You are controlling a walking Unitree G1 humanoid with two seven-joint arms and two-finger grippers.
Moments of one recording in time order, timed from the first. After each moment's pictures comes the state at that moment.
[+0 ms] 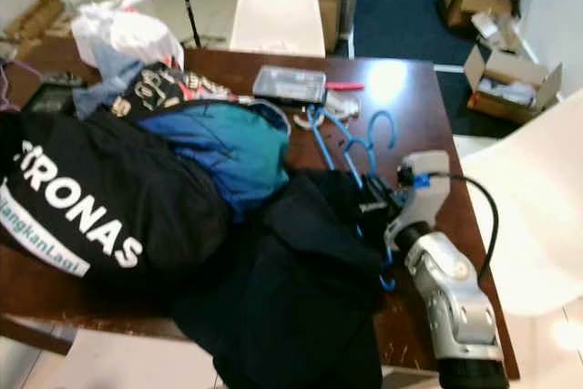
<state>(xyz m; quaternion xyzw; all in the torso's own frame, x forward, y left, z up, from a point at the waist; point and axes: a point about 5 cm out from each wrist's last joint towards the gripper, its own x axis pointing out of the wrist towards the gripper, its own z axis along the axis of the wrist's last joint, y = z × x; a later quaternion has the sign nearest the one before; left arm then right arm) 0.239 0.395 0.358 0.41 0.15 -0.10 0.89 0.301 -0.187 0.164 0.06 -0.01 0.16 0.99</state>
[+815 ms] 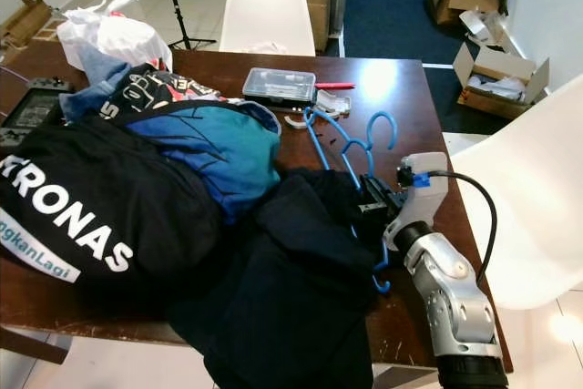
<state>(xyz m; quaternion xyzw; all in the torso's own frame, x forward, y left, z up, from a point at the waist) 0.211 0.351 0.419 0.32 -0.13 -0.25 0.90 0.302 -0.189 0.159 0.07 0.00 0.16 0.99</state>
